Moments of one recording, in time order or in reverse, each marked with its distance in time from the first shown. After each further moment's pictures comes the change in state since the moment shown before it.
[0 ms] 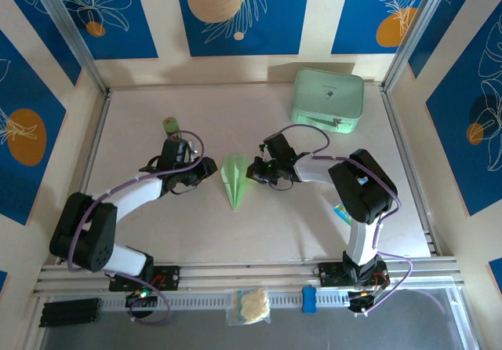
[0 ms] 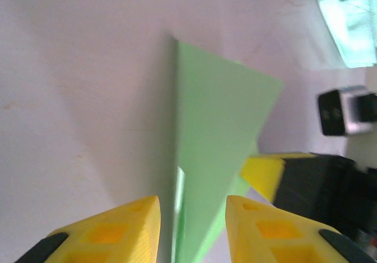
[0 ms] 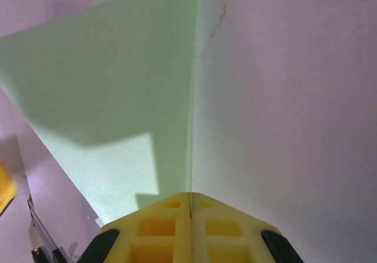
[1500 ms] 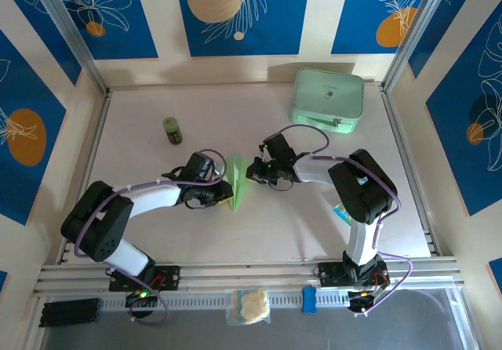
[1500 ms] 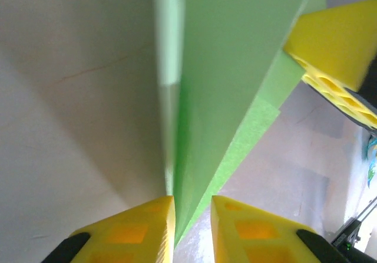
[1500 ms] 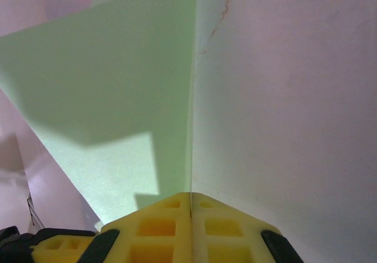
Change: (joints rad) left arm -0.205 0.116 -0.018 -0.047 0.010 -0.023; right arm 0.002 0.000 0.000 0.000 0.000 0.000
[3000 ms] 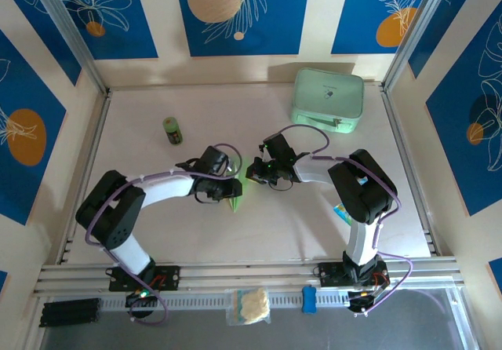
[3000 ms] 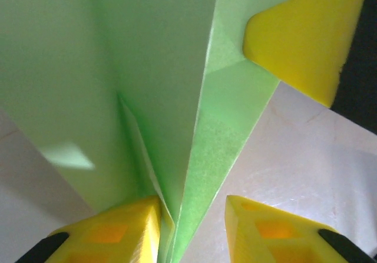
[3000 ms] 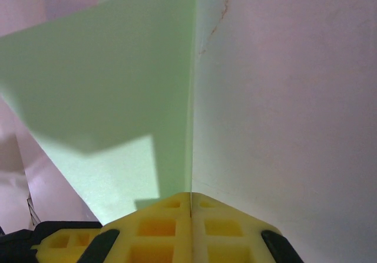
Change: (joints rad) left arm -0.066 0.131 0.187 -0.156 -0.084 0.189; right arm 0.000 0.000 0.000 0.000 0.000 0.000
